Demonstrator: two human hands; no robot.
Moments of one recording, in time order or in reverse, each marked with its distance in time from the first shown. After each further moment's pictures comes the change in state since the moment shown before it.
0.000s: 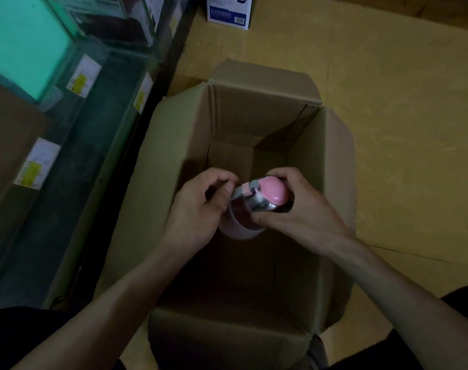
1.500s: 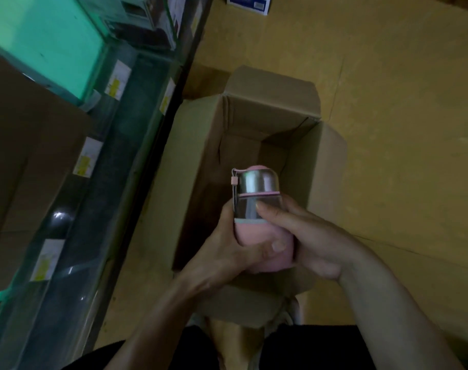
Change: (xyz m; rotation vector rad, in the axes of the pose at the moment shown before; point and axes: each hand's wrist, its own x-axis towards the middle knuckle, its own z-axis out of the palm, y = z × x) left_hand -0.061 0.114 -0.011 -0.527 -0.282 -0.572; right_hand -0.040 -0.090 -0.056 0.792 -0.436 0.611
